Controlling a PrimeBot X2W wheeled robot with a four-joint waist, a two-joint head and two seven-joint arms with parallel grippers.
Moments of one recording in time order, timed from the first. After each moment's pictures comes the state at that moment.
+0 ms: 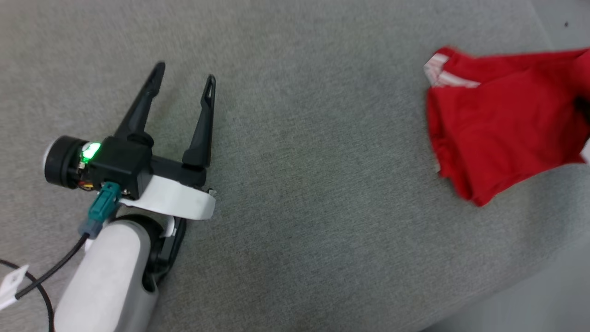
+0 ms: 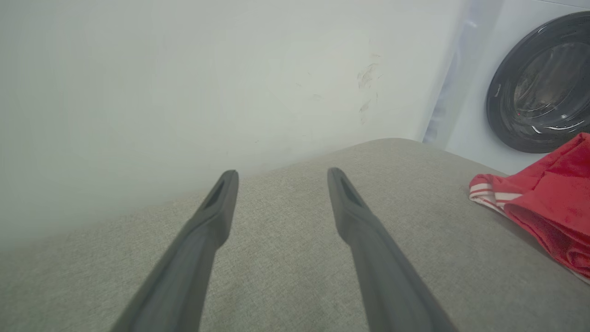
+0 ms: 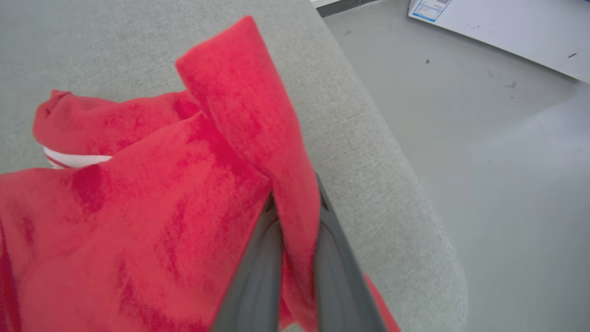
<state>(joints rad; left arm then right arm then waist) -0.42 0.32 -0.29 -0.10 -0.22 0.06 -0.11 -0.72 -0.45 0.02 0.67 0.54 0.13 0.38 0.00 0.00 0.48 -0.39</state>
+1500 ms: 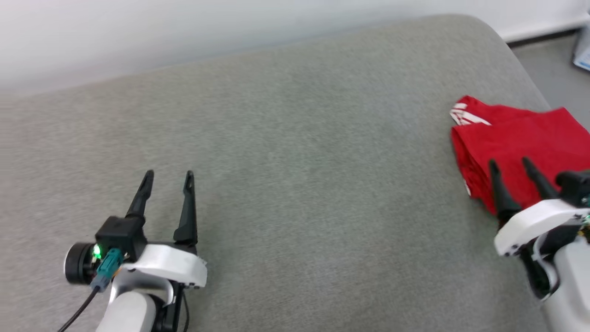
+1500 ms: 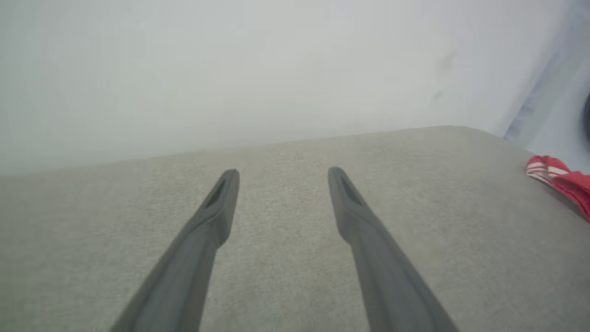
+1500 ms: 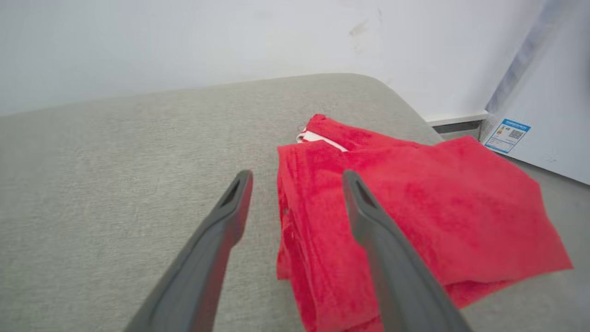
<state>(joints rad) -0.19 0.28 -0.25 0.07 -0.34 0.15 -0.20 -0.45 -0.31 0.10 0.65 0.37 0.13 -0.21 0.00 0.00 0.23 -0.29</state>
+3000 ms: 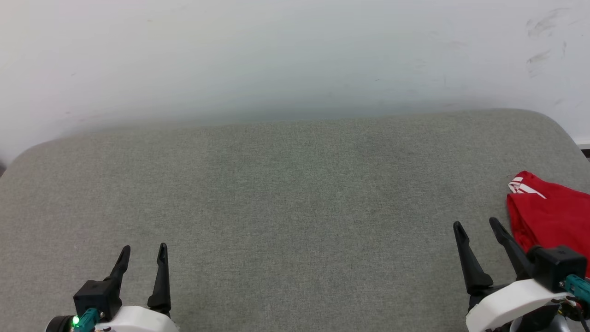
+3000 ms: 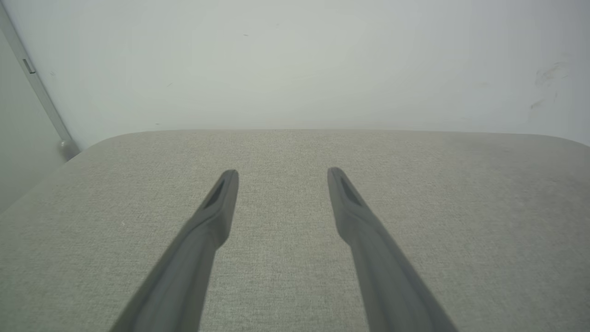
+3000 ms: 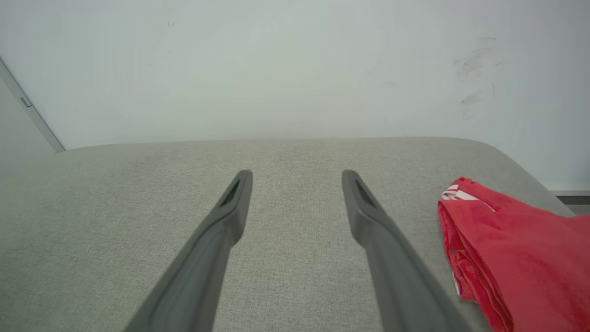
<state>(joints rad) 0.04 0.33 -0.20 0.14 -0.43 0.13 -0.24 0.06 -0.09 0.00 -0.07 0.18 0.13 0.05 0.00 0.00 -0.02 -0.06</state>
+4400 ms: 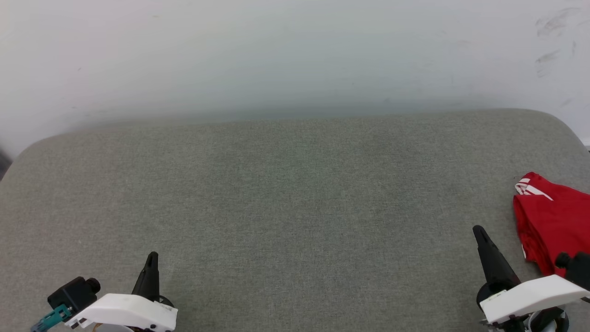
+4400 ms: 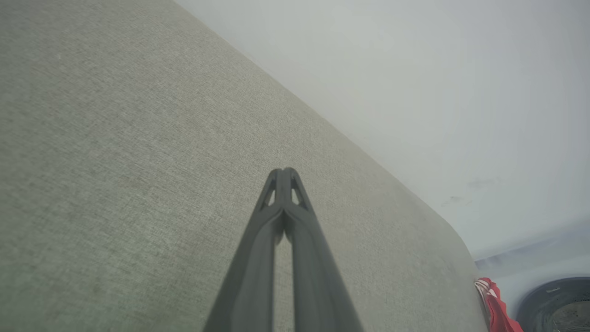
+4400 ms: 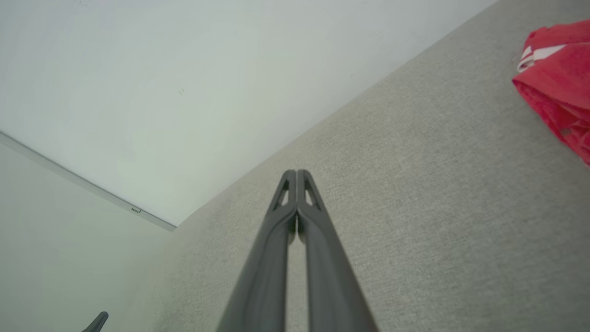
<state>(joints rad) 0.01 0.20 -0.08 0.21 -0.92 0.03 -0.09 0.02 -0.07 -0.04 0.08 0.77 0.13 0.08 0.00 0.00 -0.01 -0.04</state>
